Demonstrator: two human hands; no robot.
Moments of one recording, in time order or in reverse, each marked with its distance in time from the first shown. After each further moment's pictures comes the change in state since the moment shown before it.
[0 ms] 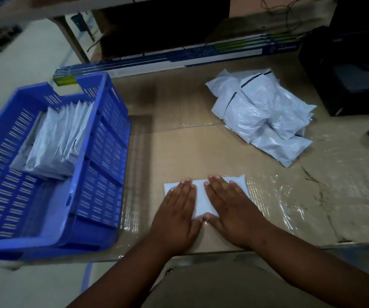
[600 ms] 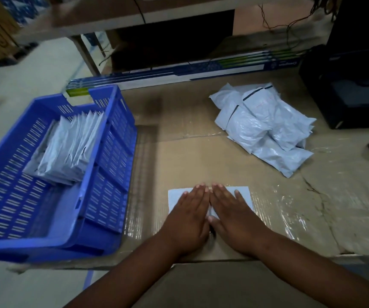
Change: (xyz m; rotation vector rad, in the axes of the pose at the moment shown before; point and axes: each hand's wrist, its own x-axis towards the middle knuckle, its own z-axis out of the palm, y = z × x) left_hand 0.025 0.011 -0.004 -0.030 -0.087 0.069; right_hand 0.006 -0.001 -0.008 0.024 -0.041 -0.005
